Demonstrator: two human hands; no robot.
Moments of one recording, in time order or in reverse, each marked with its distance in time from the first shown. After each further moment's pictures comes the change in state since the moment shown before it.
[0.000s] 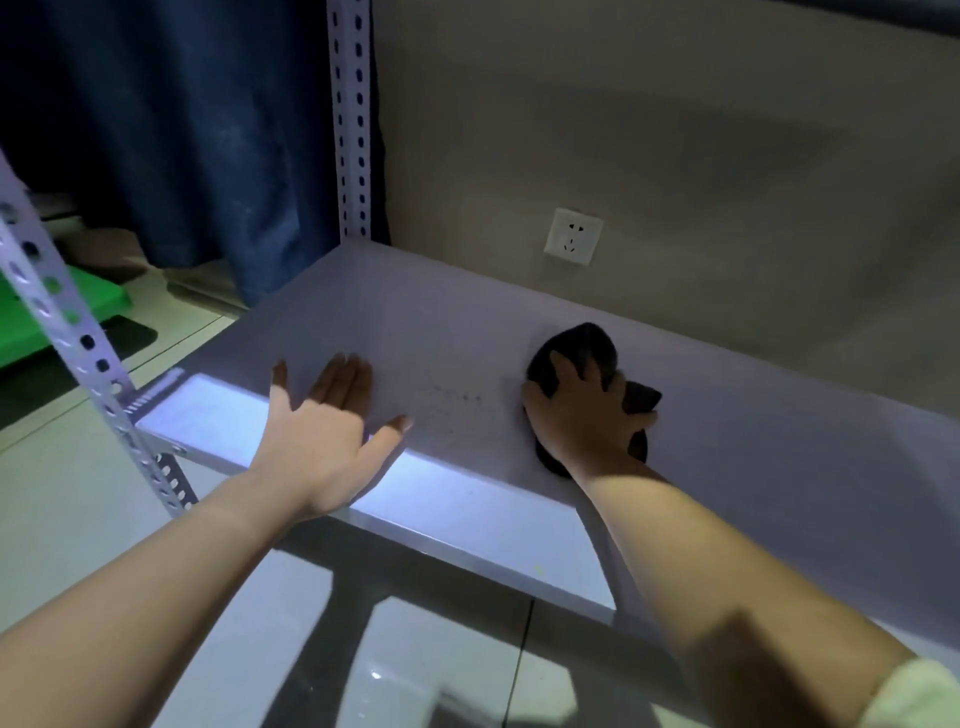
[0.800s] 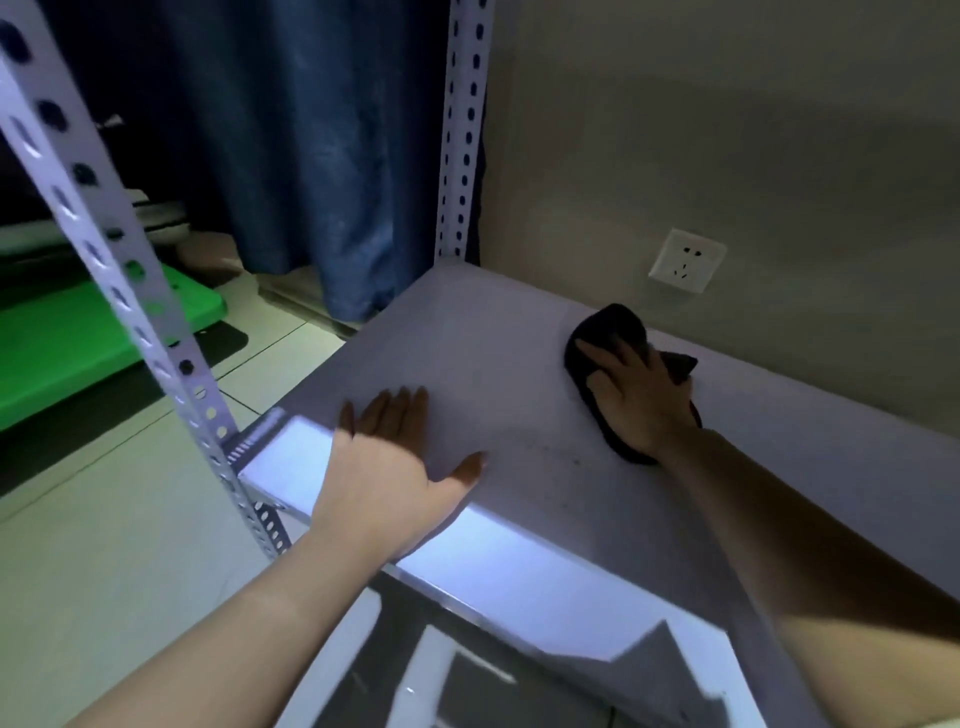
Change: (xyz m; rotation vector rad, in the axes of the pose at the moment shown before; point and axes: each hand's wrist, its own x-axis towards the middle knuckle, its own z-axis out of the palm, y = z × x) left_hand 0.024 -0.038 0.009 -0.123 0.112 -0.185; right_hand 0.094 -0.052 0.008 -0.024 -0.083 -0.352
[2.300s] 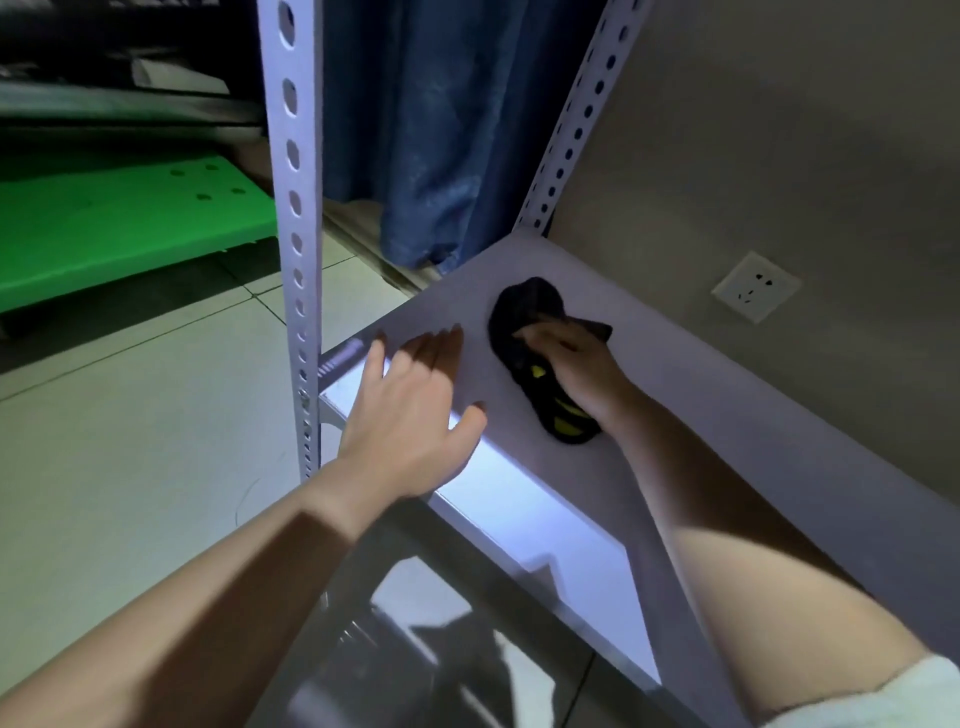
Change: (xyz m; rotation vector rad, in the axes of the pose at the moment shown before) left_hand -0.013 -0.038 -0.010 -0.126 0.102 -0.001; right_hand 0.010 -0.120 0.024 0.582 -0.159 -0.186
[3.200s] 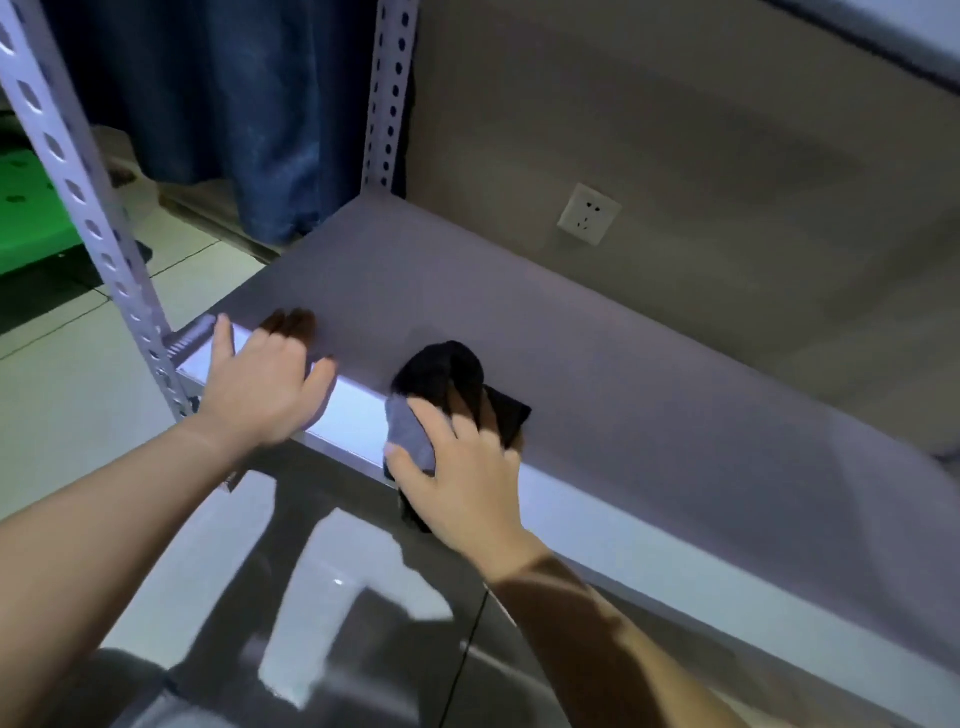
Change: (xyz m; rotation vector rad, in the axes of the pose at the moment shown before) left_hand -0.009 0.007 -0.011 0.037 -0.107 0.010; right_hand -0.210 -0.010 0.029 -0.518 0.154 0.124
